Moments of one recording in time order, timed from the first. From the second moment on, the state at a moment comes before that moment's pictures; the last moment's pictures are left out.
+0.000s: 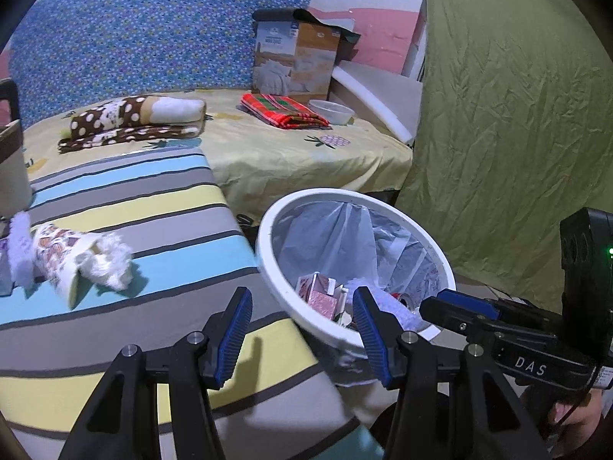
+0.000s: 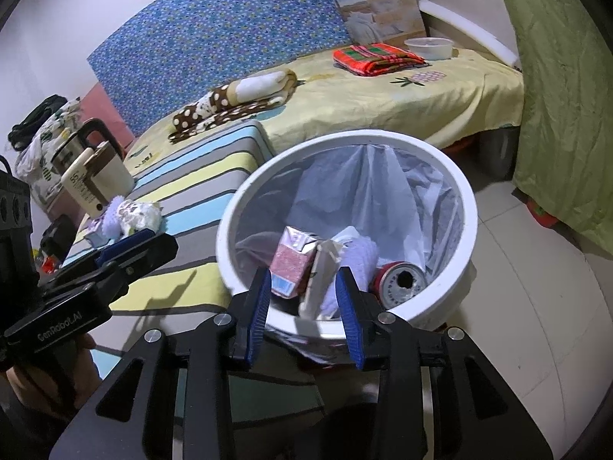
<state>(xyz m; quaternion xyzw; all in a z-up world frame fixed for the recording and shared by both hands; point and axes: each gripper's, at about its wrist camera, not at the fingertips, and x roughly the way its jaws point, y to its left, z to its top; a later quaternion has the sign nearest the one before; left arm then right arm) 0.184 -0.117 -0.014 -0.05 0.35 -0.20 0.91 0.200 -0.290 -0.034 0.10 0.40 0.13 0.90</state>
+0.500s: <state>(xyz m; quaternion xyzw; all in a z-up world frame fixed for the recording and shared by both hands) 0.137 -0.064 -0.004 -0.07 0.34 -0.15 0.93 0.183 -0.243 -0.025 0.07 0.39 0.20 0.90</state>
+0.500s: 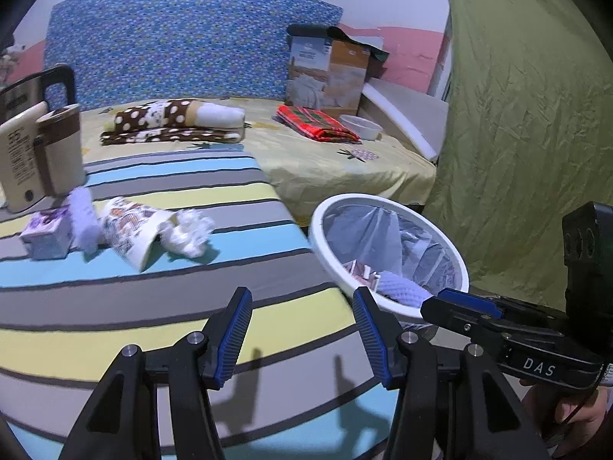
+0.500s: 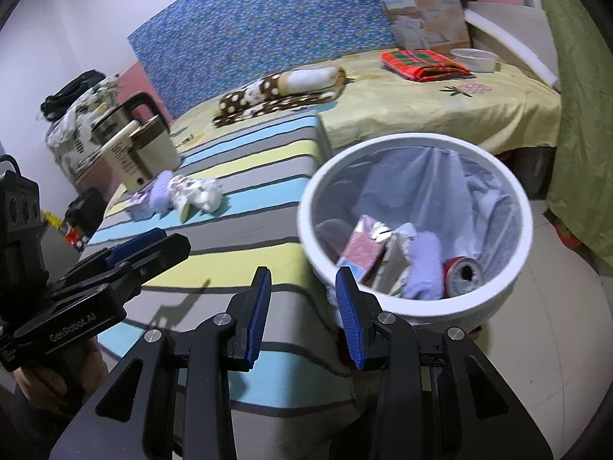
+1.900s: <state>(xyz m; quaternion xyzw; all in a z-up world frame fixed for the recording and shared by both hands) 0.151 0.079 -0.012 -0.12 0.33 -0.01 0.94 0.221 -0.147 -0.025 0.04 0.40 0.28 0.87</state>
